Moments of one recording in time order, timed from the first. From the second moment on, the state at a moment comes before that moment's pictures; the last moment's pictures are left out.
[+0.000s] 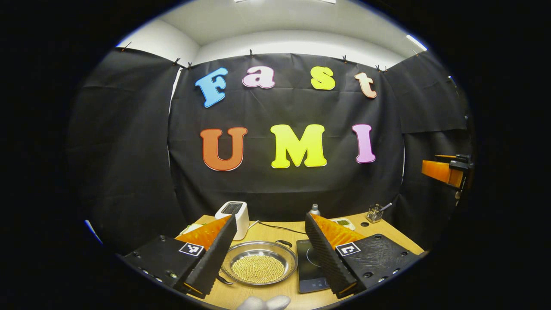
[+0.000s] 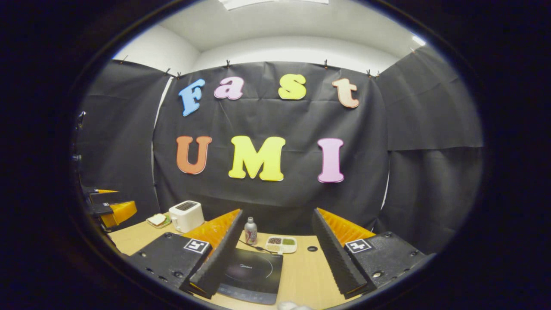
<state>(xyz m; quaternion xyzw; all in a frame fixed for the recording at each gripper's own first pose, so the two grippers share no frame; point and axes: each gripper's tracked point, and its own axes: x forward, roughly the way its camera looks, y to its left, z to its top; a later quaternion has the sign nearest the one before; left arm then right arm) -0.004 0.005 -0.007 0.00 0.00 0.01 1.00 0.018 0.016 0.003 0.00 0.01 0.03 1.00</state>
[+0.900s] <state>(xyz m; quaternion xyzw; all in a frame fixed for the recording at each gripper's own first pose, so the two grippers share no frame) 0.019 -0.005 -0.046 0.00 0.07 -0.03 1.00 0.017 0.012 -0.012 0.00 0.03 0.04 1.00</state>
